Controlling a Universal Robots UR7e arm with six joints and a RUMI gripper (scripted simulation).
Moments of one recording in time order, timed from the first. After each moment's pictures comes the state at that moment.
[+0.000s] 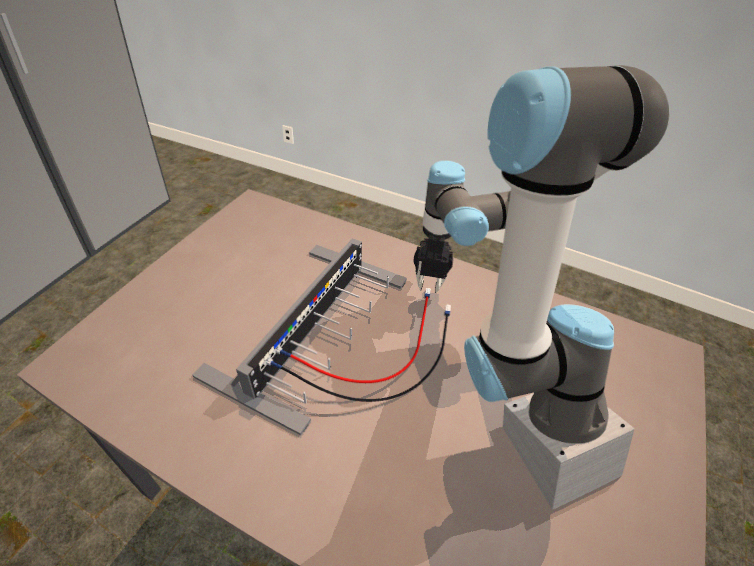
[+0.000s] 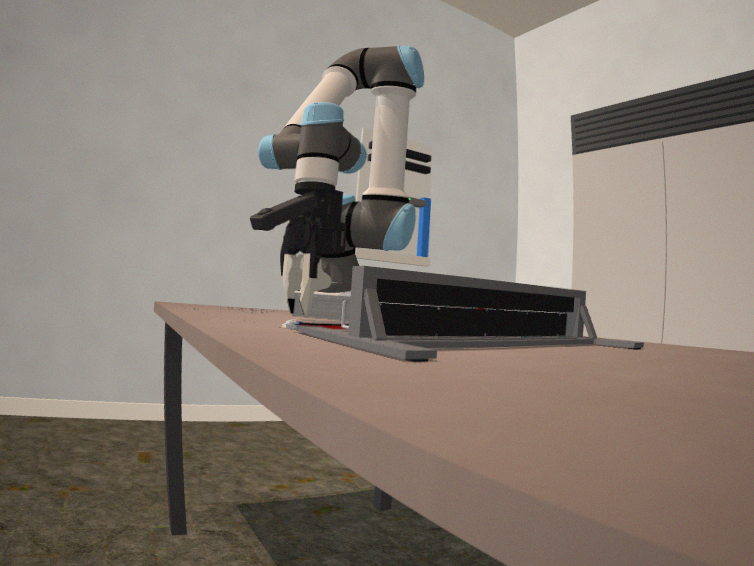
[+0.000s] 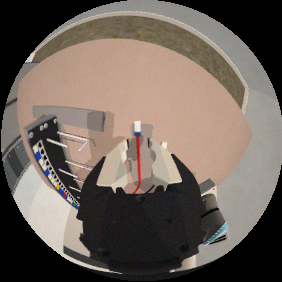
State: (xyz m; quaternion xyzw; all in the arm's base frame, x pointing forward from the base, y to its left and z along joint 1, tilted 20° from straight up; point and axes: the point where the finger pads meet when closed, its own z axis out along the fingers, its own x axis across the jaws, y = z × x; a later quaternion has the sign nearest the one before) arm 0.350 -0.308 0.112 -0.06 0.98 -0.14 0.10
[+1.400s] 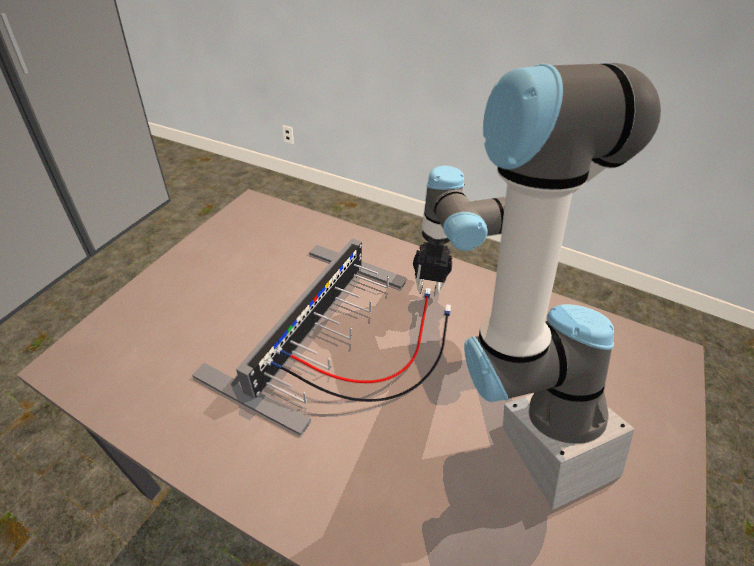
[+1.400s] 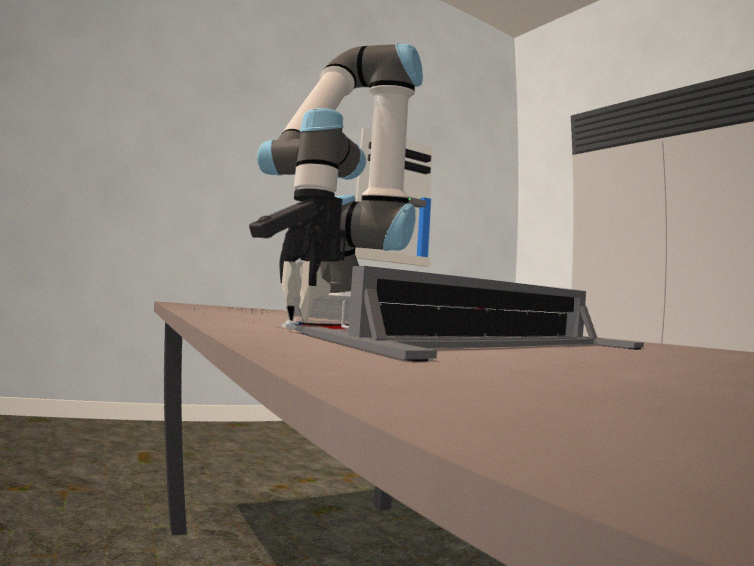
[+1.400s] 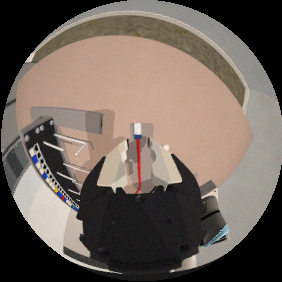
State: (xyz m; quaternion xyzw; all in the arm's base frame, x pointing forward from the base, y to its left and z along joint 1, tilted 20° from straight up) arm 0.353 -0.311 0.100 -0.06 0.98 -0.14 0.10
